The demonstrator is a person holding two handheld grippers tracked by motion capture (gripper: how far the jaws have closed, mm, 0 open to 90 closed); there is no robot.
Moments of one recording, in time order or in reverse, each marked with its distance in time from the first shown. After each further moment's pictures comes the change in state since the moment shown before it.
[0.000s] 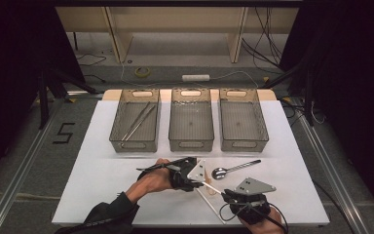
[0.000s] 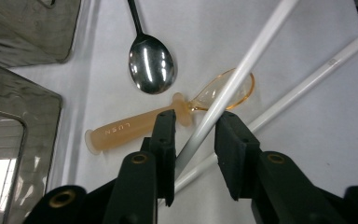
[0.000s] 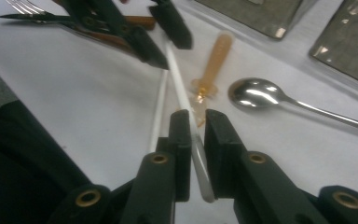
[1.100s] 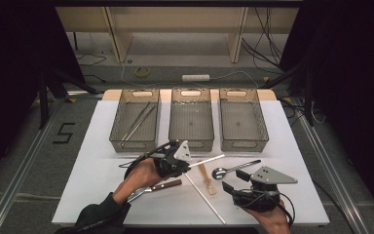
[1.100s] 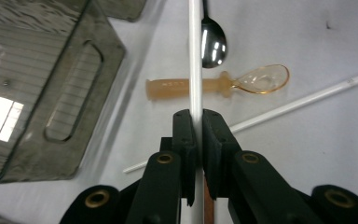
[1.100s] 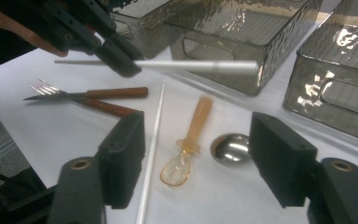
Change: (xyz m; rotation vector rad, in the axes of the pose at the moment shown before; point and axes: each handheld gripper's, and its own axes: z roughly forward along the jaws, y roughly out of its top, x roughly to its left) left arm 0.024 -0.016 -0.047 0.013 0.080 -0.328; right arm -0.028 0.009 -0.012 -0.223 0.054 0.106
